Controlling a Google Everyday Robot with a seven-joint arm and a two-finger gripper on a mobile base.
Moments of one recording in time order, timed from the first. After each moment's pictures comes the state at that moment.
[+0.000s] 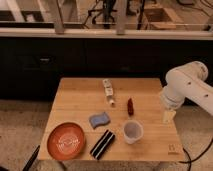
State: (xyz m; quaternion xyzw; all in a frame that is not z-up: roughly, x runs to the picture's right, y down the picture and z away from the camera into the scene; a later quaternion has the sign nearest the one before) arm 0.286 0.110 0.683 -0.28 0.02 0.02 0.96
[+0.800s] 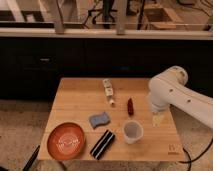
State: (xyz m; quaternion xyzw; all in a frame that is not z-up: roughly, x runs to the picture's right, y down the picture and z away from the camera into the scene) arm 0.233 0.130 0.692 -0.28 0.02 -0.04 0.96
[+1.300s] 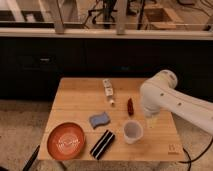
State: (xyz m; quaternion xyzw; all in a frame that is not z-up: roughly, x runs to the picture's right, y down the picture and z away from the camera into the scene) arm 0.194 0.143 0.699 -0.29 0.00 -0.09 0.95
